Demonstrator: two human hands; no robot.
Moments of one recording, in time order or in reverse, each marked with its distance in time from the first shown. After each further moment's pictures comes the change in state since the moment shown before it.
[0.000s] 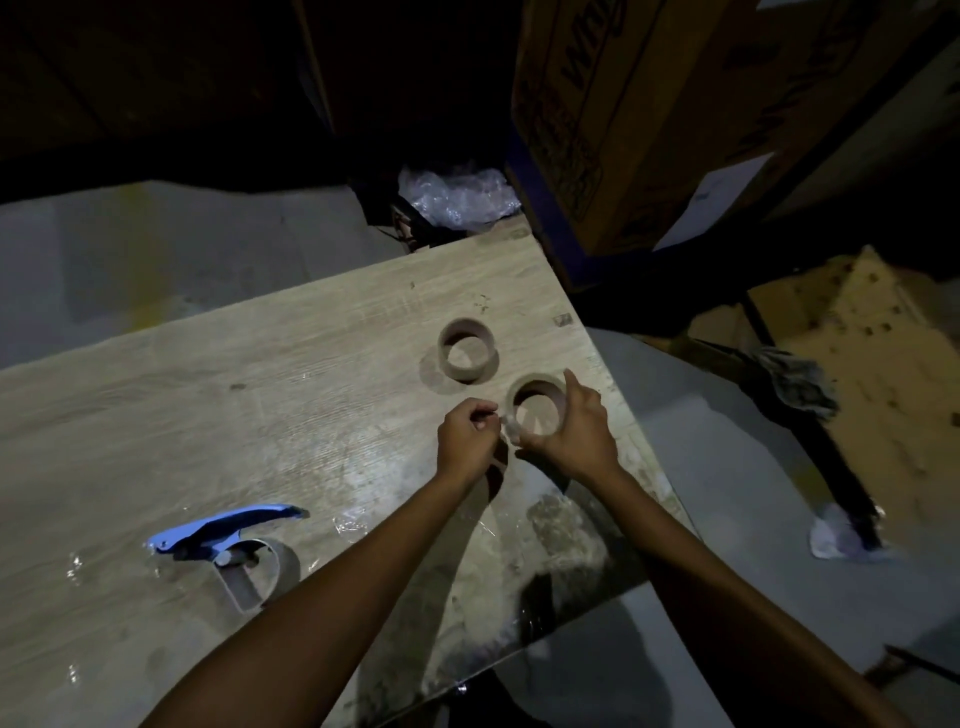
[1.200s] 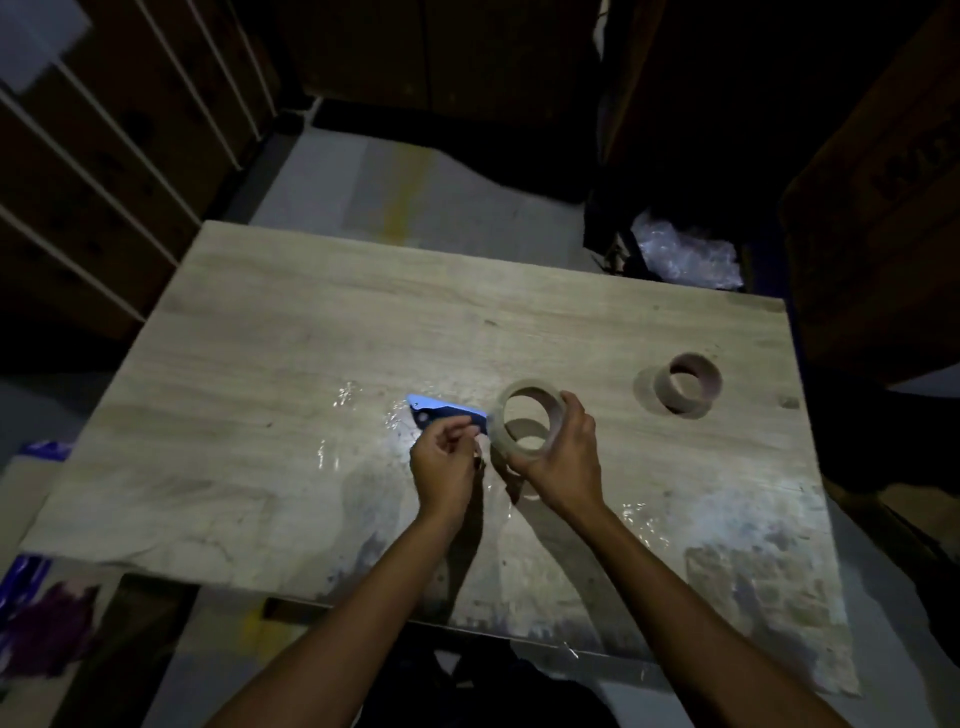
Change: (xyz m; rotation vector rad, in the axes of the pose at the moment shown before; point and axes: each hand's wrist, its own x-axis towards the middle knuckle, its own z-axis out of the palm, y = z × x) left_hand -0.137 -0.075 -0.209 -0.438 0.783 -0.025; right_hand -0.143 -0.188 0.120 0.157 -0.193 -0.422
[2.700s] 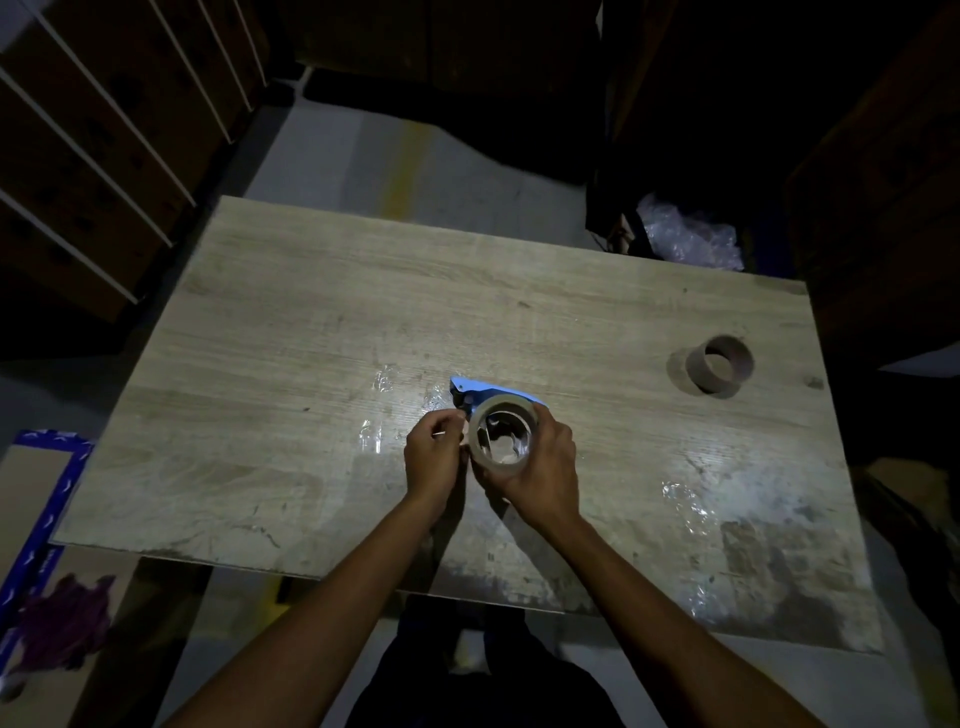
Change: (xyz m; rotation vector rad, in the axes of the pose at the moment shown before) left_hand 0.045 -0.021 -0.077 0.070 -0.139 -0.137; right_hand -0.044 -0.032 0.083 -0.100 -0.014 -0.023
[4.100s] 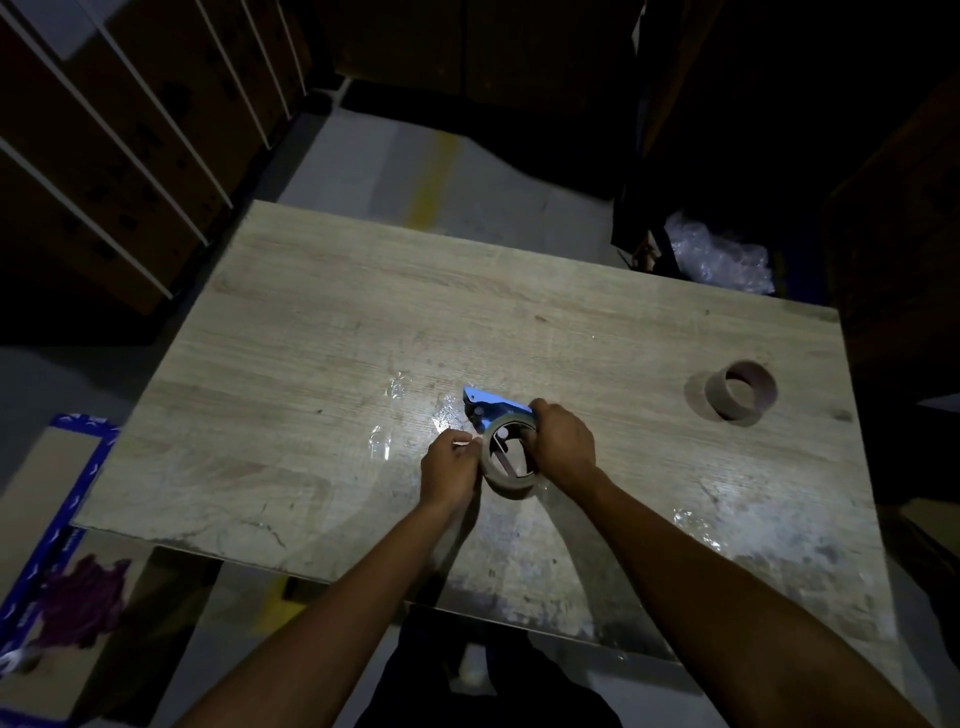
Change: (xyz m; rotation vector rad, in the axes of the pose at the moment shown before) left_hand 0.003 -0.003 0.011 0.243 0.007 -0.083; right_hand 0.086 0.015 0.001 -0.473 -0.185 -0.123
